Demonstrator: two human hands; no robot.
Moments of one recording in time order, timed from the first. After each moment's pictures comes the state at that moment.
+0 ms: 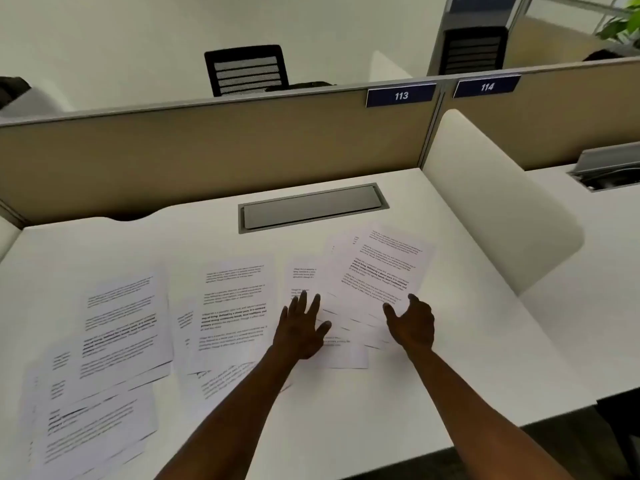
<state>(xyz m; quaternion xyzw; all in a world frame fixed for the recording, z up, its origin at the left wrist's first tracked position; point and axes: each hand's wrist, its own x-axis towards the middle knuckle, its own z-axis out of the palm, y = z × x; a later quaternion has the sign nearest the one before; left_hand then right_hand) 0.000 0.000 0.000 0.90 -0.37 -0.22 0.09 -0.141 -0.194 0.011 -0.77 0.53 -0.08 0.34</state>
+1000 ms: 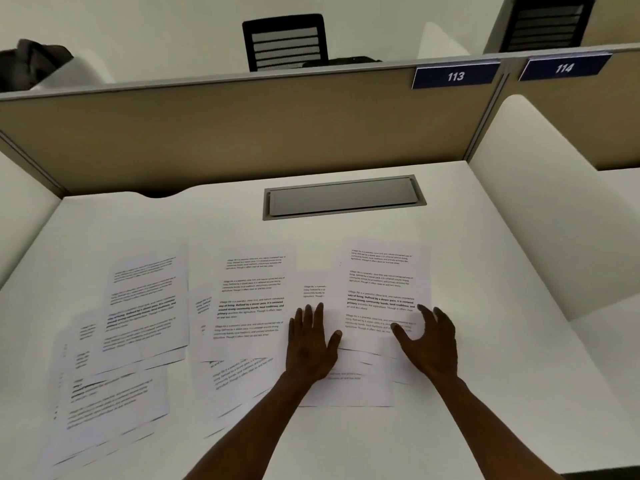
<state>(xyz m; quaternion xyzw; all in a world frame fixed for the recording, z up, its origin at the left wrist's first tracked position) -0.021 0.008 -0.039 0.94 -0.23 -0.17 0.19 -0.142 -0.207 -0.034 -0.85 0.43 -0.04 0.31</state>
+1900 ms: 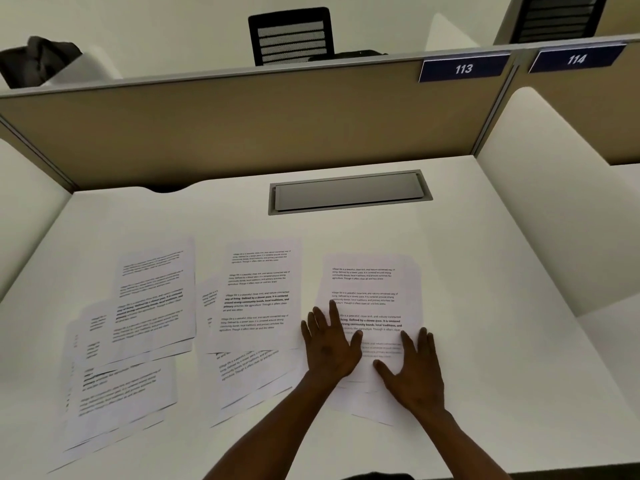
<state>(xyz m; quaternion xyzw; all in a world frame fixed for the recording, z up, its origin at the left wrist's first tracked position) -0.049 -0.019 -0.031 0.95 -0.18 -0.18 0.16 -0.175 -0.141 -0.040 -0.89 0.37 0.04 0.27</state>
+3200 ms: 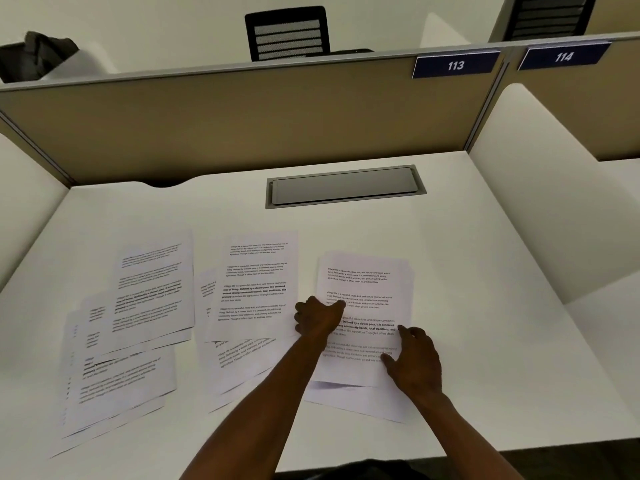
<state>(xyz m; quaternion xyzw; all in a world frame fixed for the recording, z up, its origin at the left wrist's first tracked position) -0.015 -0.029 -0.005 0.89 0.10 -0.29 0.35 -0.184 -0.142 -0.019 -0.90 0.36 0.05 0.26</state>
